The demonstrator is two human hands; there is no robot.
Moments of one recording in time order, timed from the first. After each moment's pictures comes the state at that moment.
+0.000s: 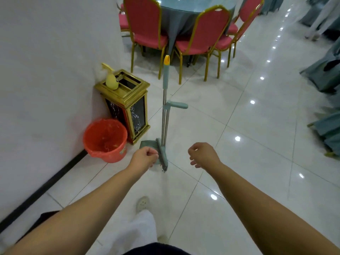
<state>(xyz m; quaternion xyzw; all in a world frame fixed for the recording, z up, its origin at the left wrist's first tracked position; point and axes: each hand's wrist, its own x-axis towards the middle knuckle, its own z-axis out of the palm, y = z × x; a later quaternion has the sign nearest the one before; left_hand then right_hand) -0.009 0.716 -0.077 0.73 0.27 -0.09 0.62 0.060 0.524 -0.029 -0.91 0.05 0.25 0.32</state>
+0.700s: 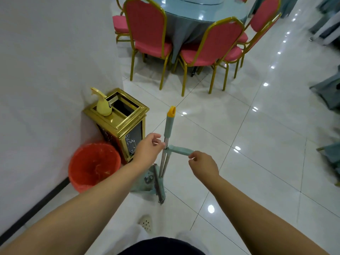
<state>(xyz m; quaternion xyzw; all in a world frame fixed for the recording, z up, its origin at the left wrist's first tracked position) 0.268 0.792 -0.070 0.77 0.22 -0.02 0.59 0.300 0.599 -0.060 -0.97 -0.02 0.17 0.18</state>
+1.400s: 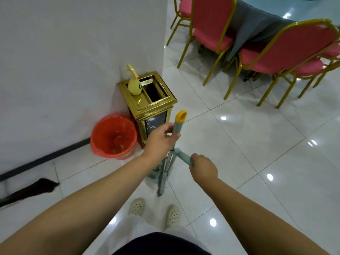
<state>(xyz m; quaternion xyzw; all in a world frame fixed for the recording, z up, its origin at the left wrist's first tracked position) 0.316 0.738 -0.060 0.69 0.31 0.15 0.63 0.396 0.588 -0.124 -0.93 -0.30 0.21 -0.03</state>
